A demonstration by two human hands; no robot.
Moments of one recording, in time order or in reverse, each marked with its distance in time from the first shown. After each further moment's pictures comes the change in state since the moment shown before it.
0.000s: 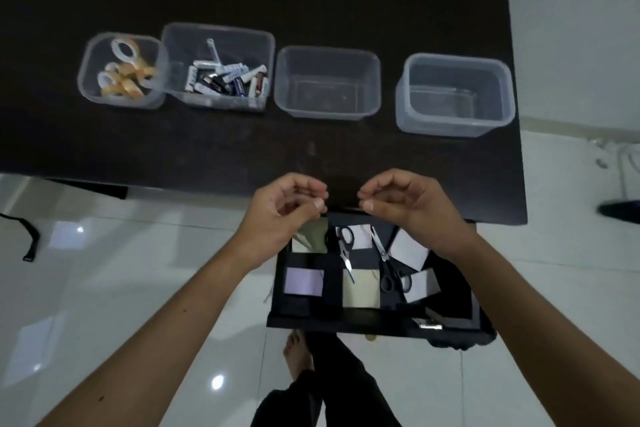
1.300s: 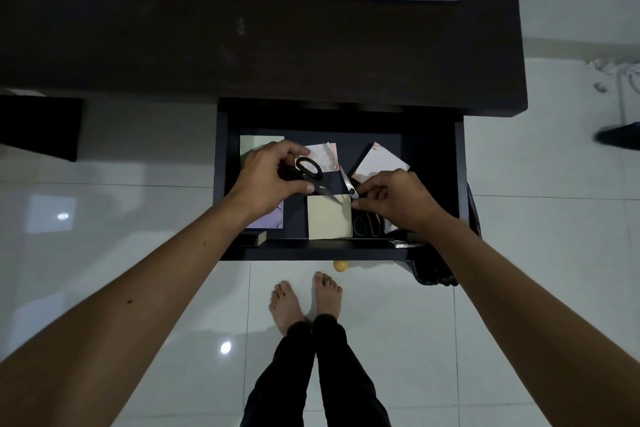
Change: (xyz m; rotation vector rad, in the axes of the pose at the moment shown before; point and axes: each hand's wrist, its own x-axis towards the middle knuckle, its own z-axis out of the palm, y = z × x) left_hand 0.007 -0.156 0.066 0.596 -0.056 -0.043; right_hand -0.061 0.200 -0.016 -0.639 0.048 0.188
